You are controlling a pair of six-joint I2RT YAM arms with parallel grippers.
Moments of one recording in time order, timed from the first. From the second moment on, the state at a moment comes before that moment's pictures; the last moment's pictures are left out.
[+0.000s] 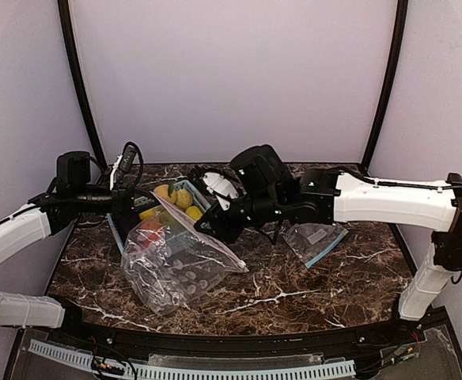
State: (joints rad) left arm -0.31 1.06 0.78 -0.10 0.99 -0.19; right arm 1.16 1.68 1.48 -0.39 -0.08 0.10
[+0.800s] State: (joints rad) left arm -0.31 0.98 0.80 -0.15 0.69 -0.20; right arm 1.05 1.52 1.40 -0.46 0.04 0.15
